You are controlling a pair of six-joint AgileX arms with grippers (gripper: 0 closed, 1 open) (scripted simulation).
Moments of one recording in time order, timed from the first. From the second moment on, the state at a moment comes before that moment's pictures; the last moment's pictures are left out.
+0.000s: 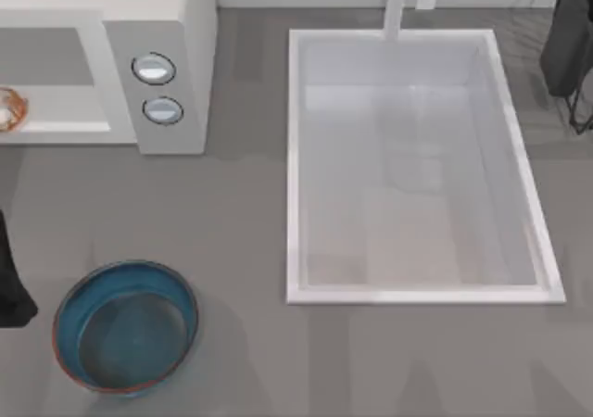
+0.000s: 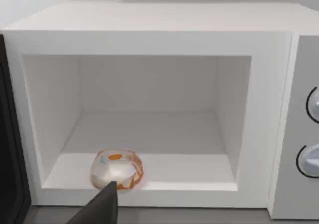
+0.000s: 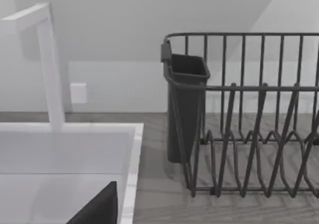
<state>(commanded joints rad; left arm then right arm) 0.00 0.00 0.00 0.00 0.00 0.00 0.00 0.00 0.00 0.00 0.00 0.00</state>
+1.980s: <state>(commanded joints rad) 0.08 0.46 0.17 0.25 0.06 0.03 0.00 0.00 0.00 0.00 0.00 0.00</state>
